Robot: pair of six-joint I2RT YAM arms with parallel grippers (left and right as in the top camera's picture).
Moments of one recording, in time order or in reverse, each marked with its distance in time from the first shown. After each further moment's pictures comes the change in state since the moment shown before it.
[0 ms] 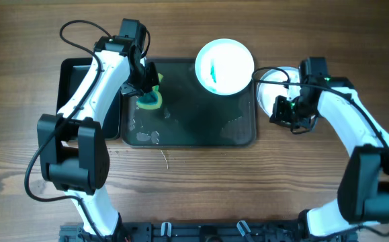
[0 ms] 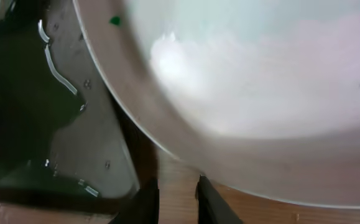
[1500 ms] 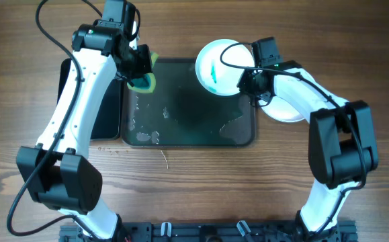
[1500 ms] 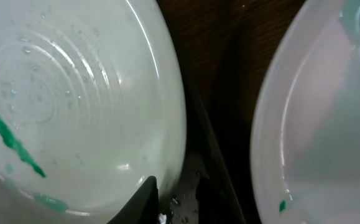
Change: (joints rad) left arm 0.000 -0.143 0.151 -0.116 -0.035 0.097; right arm 0.235 0.286 0.219 0.340 0.185 0.446
